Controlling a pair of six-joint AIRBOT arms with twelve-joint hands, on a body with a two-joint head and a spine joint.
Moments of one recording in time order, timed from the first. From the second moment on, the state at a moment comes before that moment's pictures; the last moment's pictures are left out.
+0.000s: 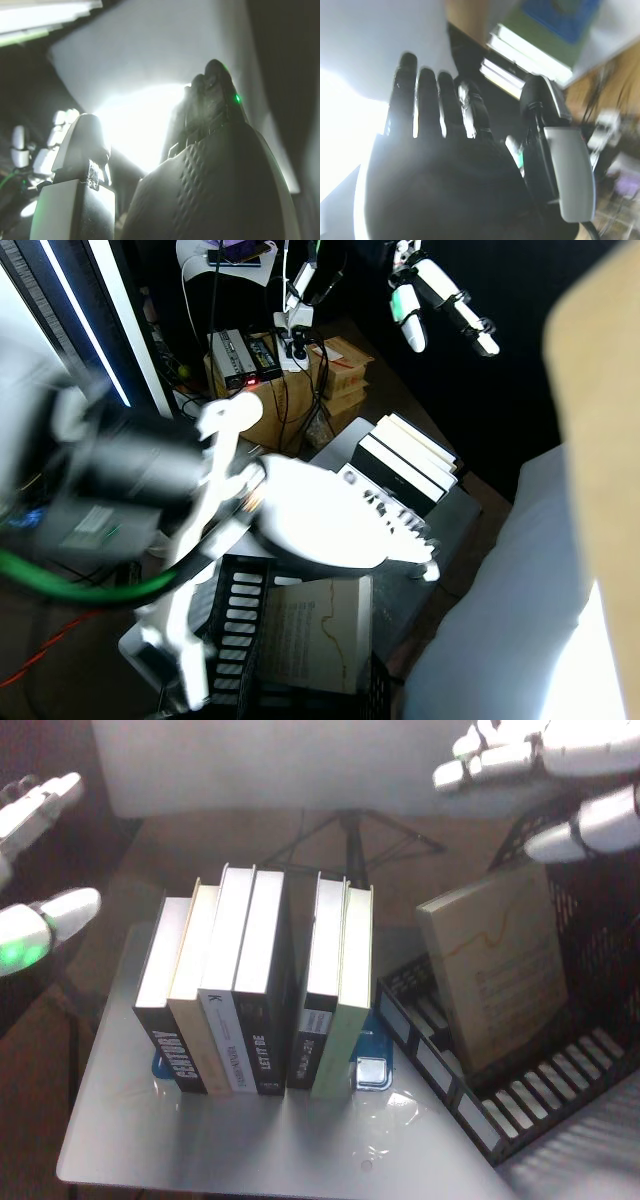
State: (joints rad) left arm 1.01 -1.02 1.30 -0.32 -1.21 0.38; right arm 0.11 -1.02 1.35 -1.96 0.35 0.69
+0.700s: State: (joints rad) left arm 0.87 -1.00 1.26 -0.02 -1.22 0.31; right arm -0.43 -0.85 1.17 -0.58 0.66 -0.04
